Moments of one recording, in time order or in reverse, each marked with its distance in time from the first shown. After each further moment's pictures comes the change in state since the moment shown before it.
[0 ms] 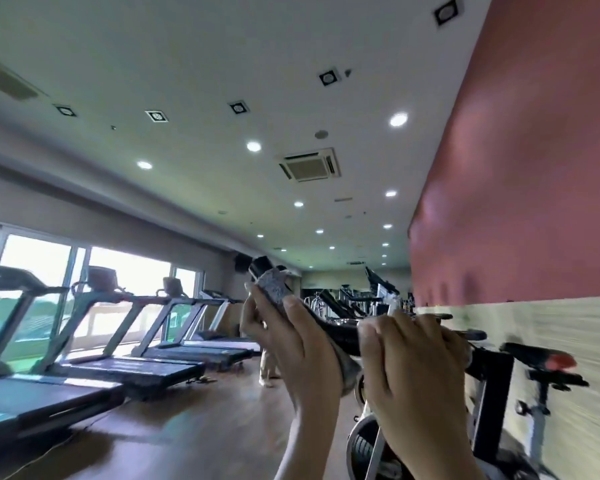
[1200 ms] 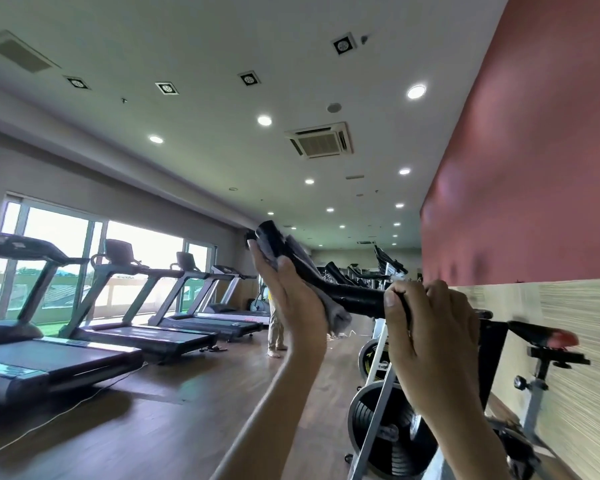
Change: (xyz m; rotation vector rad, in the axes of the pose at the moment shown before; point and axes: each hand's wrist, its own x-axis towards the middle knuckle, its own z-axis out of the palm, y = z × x) left_hand 0.019 -0.013 0.004 -0.331 -0.116 -0.104; right_hand -0.016 0.029 -0.001 0.178 -0.057 0.107
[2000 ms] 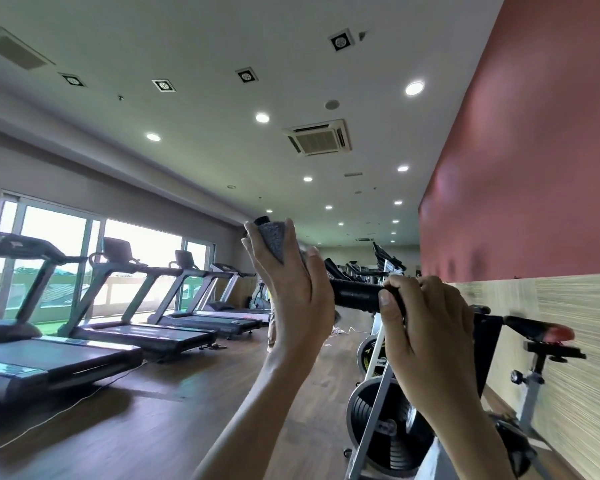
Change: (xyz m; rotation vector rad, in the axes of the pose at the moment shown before) left_hand -0.012 0.016 -0.006 0.597 -0.186 0.360; right_hand -0.003 0.002 -0.006 0.010 -0.030 -0.036
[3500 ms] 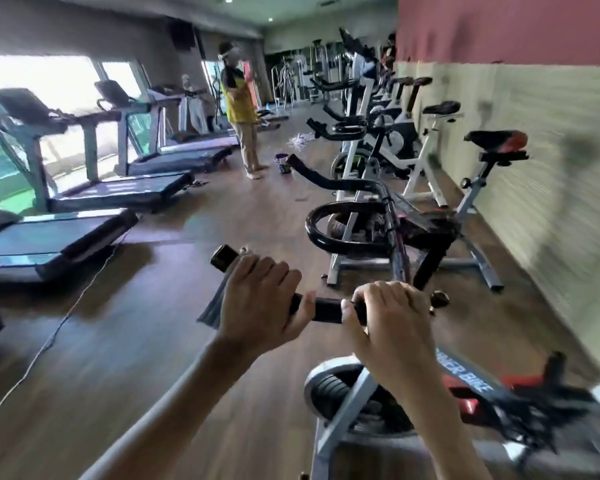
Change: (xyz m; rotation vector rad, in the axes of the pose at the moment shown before) left_hand 0.079 0.027 -0.041 0.777 -0.907 0.584; right_hand 0.058 -0.029 -0.044 -0.152 -0.717 0.289
